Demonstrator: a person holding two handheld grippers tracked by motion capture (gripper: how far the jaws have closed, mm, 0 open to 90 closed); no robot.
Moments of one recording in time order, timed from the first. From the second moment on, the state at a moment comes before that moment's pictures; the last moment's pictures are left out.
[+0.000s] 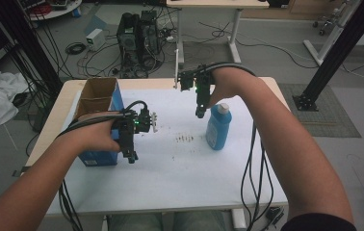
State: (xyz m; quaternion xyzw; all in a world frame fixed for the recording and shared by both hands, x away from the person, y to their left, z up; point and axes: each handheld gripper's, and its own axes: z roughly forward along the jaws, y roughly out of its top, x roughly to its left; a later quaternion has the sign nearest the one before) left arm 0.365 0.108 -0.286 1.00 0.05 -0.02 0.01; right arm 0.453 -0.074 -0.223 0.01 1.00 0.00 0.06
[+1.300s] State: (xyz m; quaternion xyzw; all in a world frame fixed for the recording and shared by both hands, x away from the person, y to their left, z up) left arm 0.356 0.106 -0.282 1.00 0.05 -0.01 0.00; right arm 0.443 -0.089 -0.215 0.06 0.99 0.14 0.04
